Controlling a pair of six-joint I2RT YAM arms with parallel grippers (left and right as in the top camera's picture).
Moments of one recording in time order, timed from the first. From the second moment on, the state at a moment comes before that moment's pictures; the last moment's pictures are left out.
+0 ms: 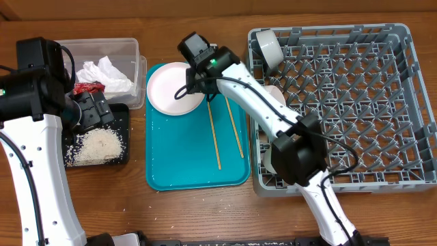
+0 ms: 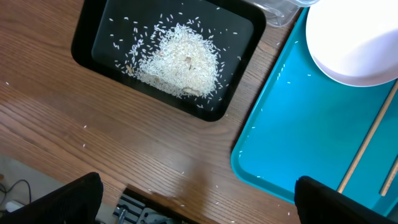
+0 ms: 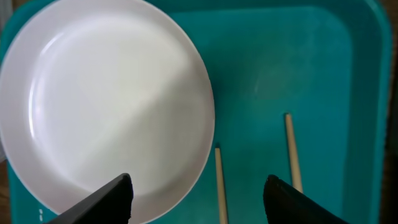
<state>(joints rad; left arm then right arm) 0.21 1.50 1.81 -1.64 -0.12 -0.26 0.67 2.44 2.30 -1.06 0.09 0.62</state>
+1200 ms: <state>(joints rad) 0.21 1.50 1.81 -1.64 -0.12 -0.26 0.58 2.52 2.34 -1.04 0.06 0.59</state>
